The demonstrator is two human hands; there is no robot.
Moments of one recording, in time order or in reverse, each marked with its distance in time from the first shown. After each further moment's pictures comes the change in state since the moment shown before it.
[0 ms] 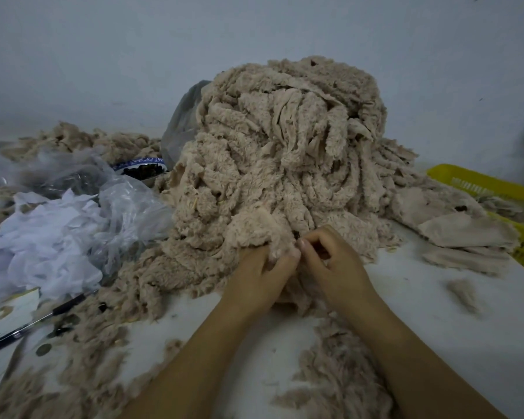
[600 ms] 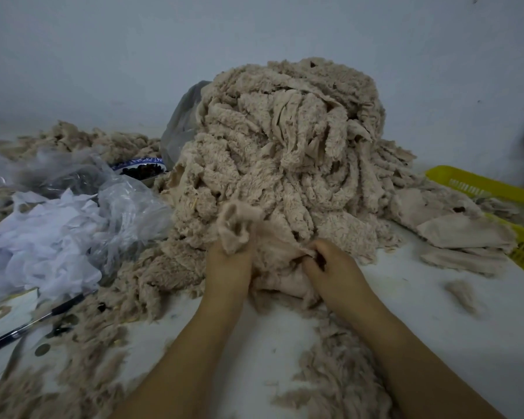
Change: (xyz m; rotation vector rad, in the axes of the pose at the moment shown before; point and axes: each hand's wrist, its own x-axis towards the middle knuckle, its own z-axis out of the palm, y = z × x) left_hand 0.009 0.002 -0.013 -0.390 0.428 -0.097; right_hand -0.001 0.025 0.002 -0.149 -0.114 0.141
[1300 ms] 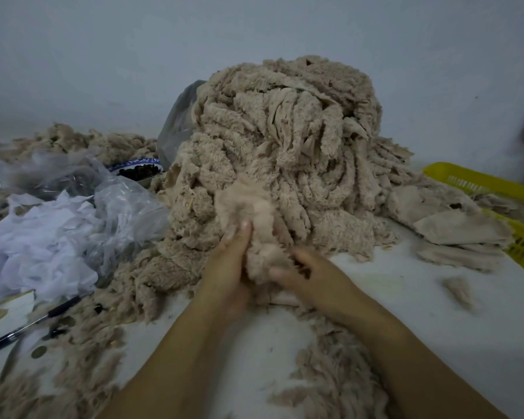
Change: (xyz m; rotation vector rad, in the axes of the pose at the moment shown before) left_hand 0.006 -0.001 -0.001 -0.431 -0.283 -0.316; right_hand -0.009 -0.026 -0.001 0.207 -0.297 0.054
